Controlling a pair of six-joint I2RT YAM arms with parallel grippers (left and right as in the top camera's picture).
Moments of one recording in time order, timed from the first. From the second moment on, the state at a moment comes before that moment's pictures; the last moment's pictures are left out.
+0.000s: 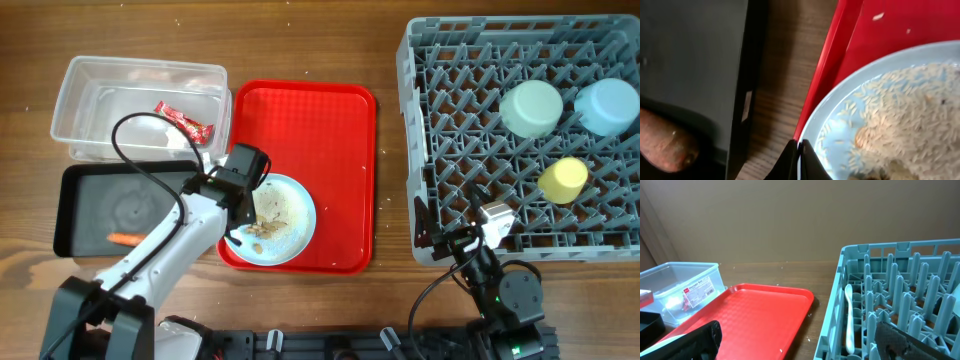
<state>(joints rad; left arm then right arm) -0.38 1.46 0.78 -0.76 -0.35 -0.56 0.28 0.01 0.01 0.00 -0.05 0.17</state>
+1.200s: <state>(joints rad) -0.86 1.70 0.97 -0.65 -0.17 -0.57 0.28 0.01 0.01 0.00 -0.05 0.17</state>
